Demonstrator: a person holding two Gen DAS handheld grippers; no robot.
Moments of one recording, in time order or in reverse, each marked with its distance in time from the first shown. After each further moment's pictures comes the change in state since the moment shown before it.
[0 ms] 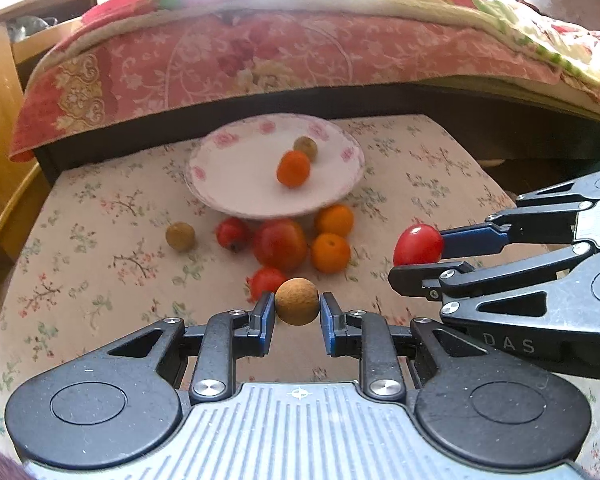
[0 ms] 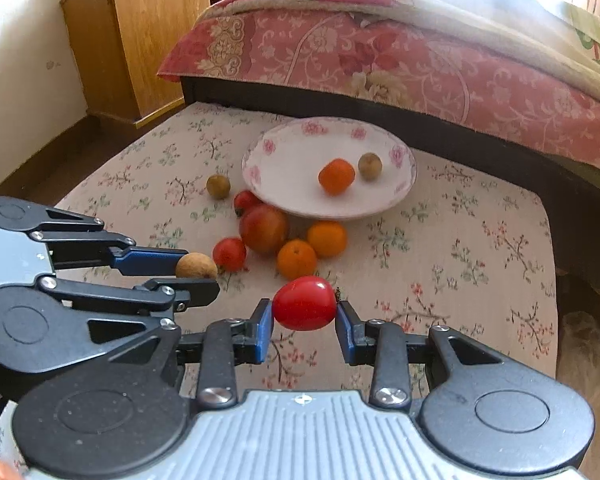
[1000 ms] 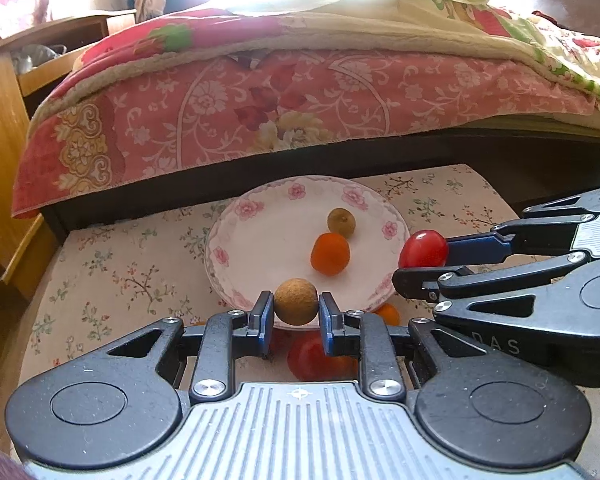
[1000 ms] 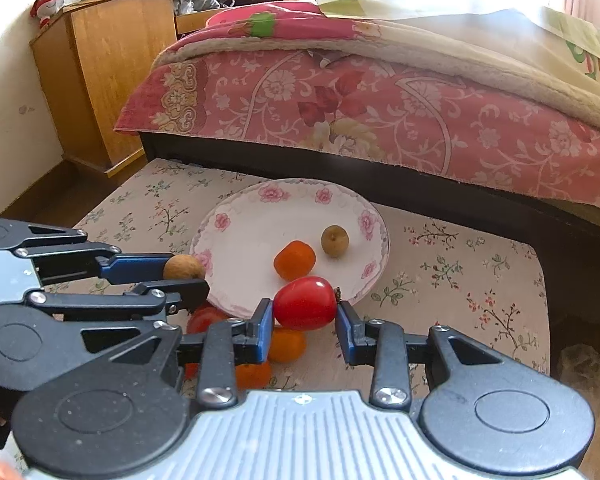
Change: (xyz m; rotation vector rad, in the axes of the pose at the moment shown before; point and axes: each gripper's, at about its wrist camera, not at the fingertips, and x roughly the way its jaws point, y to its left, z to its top) left arm 0.033 0.012 0.059 0.011 -0.056 0.069; right arm 0.034 -0.034 0.054 0.057 -0.068 -0.025
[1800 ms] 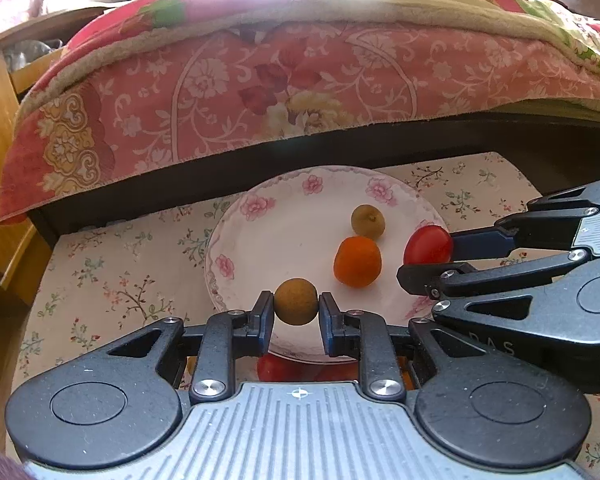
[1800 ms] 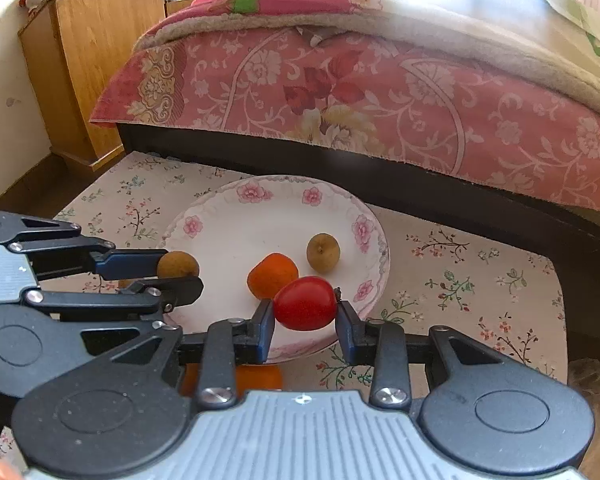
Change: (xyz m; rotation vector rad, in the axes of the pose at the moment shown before) left arm 0.044 0.007 0.007 0.013 0.039 0.033; right arm 0.046 -0.010 0.011 -0.012 0.028 -0.012
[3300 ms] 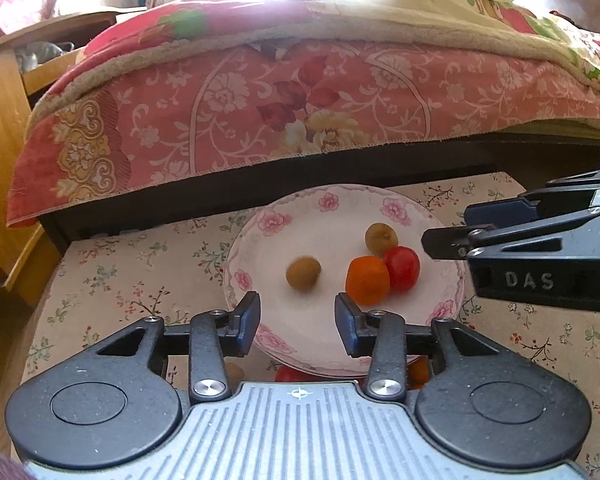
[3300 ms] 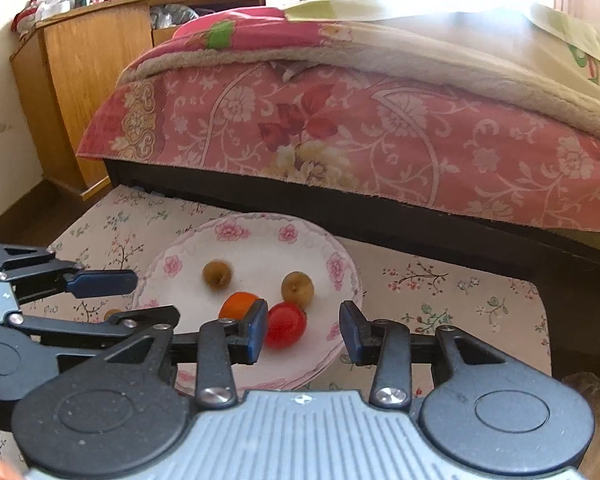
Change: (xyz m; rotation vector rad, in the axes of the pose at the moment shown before) left arm -0.009 0.012 0.003 -0.033 -0.037 0.010; right arm -0.012 -0.018 0.014 0.045 -0.085 -0.023
